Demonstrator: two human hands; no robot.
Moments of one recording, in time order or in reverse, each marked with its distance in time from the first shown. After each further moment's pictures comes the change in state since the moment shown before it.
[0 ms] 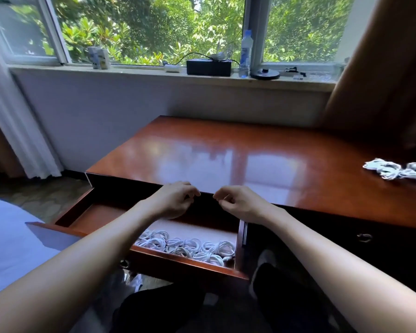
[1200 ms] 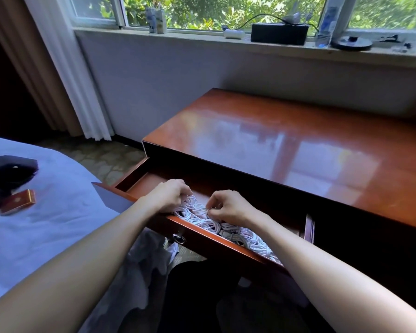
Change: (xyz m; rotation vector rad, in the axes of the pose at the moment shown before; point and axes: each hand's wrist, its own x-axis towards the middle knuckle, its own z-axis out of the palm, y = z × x) left_hand -0.083 -0.149 0.033 -0.047 -0.096 -0.388; right_hand 0.081 -0.066 0.156 0.174 -0.243 -0.022
